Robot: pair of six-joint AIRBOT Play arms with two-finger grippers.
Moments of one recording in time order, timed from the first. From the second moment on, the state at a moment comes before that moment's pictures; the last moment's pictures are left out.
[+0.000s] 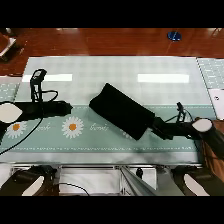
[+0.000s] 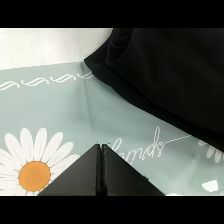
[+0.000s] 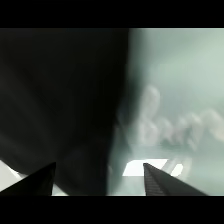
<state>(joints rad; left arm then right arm) -0.19 -0.80 0.69 1.14 -0.92 -1.52 0.02 -0.98 0.37 -0.70 0.86 1.55</state>
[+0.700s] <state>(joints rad) -0.19 -0.83 0.68 1.11 -0.91 -1.53 0.08 -1.37 1.17 -0.66 1.13 1.33</state>
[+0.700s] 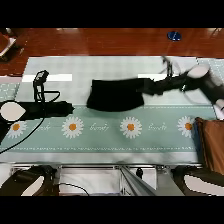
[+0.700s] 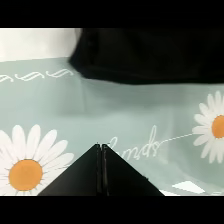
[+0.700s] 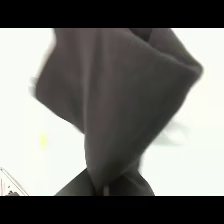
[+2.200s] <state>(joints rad) -0.22 -0.87 0.68 0.99 -0.71 -1.53 -1.21 -0.82 1.41 -1.52 1.85 1.64</state>
